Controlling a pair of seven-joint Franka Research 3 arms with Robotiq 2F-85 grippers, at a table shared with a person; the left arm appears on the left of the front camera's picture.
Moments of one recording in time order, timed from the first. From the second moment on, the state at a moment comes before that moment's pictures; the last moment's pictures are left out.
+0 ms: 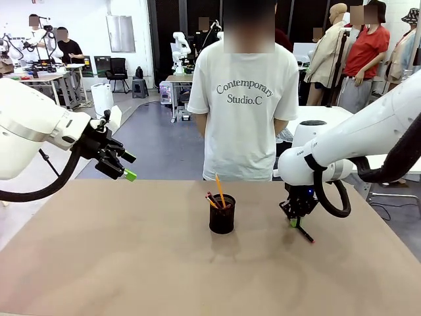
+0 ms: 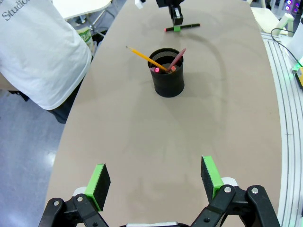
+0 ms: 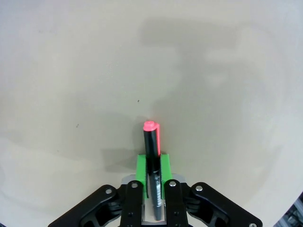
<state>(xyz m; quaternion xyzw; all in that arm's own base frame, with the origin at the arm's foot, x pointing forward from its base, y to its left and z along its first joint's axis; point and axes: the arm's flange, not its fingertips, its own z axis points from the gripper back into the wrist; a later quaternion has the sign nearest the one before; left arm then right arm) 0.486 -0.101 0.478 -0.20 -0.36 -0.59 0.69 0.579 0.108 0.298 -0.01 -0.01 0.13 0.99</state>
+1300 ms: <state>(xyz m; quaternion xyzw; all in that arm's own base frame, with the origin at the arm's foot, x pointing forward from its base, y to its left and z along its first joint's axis) 0.486 -0.101 0.478 -0.20 -0.36 -0.59 0.69 0.563 0.045 0.457 0.41 -0.36 0.37 0.75</state>
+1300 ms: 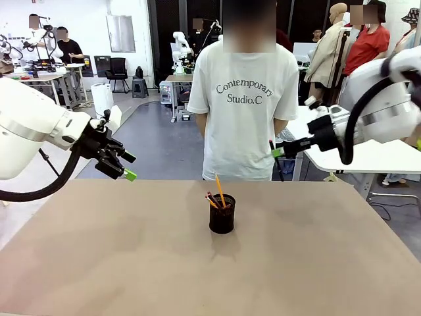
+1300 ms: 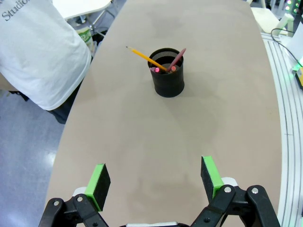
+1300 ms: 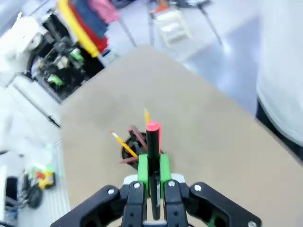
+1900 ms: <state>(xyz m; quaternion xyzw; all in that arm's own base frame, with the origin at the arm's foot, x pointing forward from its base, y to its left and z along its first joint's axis) 0.486 -0.101 0.478 -0.20 -0.36 -0.59 0.69 0.545 0.037 0.465 0.41 -0.43 0.44 0.67</state>
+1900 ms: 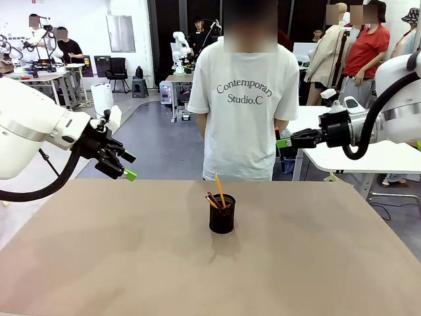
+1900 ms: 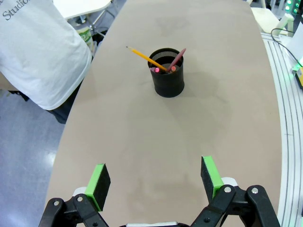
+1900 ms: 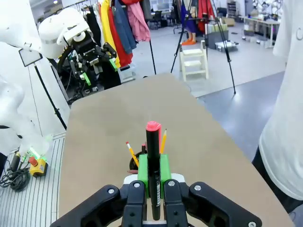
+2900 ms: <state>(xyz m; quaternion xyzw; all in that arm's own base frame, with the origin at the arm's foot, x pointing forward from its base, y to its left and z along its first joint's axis) 0.486 -0.101 0.478 -0.20 -0.36 -0.59 0.69 0.554 0.119 0.417 0.47 -0.44 0.54 0.54</state>
